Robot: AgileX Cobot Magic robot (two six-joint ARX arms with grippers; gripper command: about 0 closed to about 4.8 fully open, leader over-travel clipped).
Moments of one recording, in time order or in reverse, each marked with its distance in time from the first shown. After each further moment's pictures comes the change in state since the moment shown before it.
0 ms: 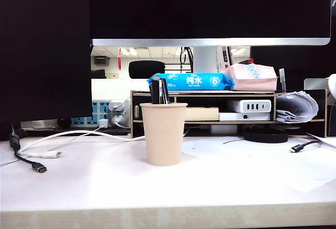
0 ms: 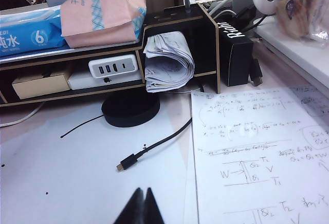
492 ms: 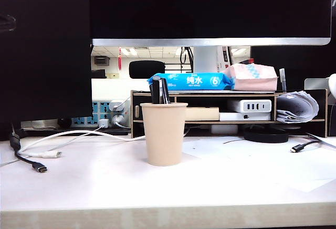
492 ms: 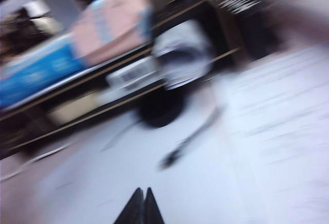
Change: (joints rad) left arm -0.147 0.000 0.000 0.000 0.000 0.000; right arm 0.000 0.000 0.000 0.008 -0.092 0.305
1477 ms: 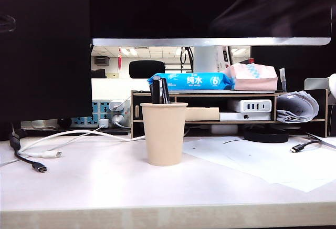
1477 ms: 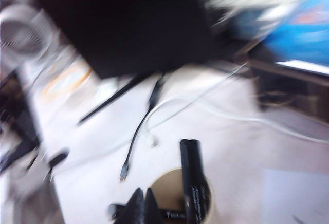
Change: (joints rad) left arm 0.000 0.000 0.000 -0.003 0.000 0.000; right arm 0.253 1.289 0.718 0.403 -0.736 -0.258
